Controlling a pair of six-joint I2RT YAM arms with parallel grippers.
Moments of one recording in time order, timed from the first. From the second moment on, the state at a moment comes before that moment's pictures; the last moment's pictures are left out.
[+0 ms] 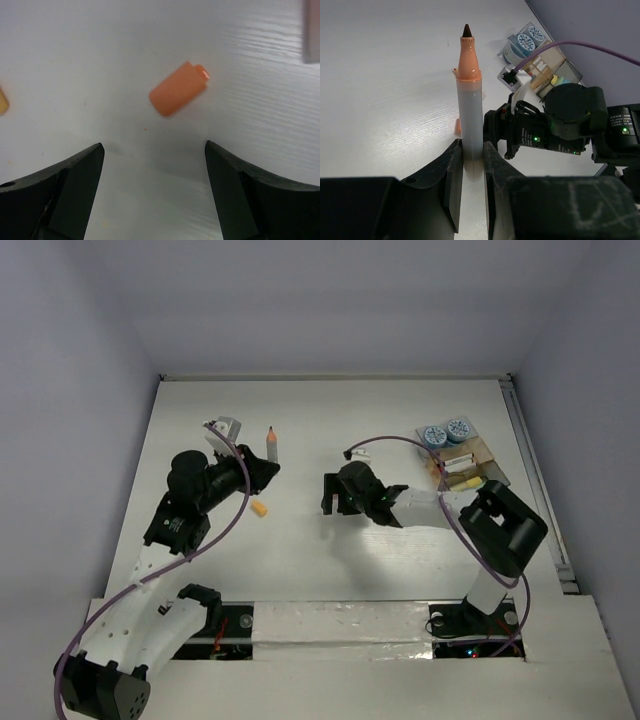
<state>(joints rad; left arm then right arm) -0.31 0.79 0.73 -0.15 0.38 -0.39 0.83 1.71 0.89 0.05 0.21 0.64</state>
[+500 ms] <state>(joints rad) -0.31 0.76 0.73 -0.15 0.38 -0.39 0.81 1.92 1.13 0.04 0.27 0.58</state>
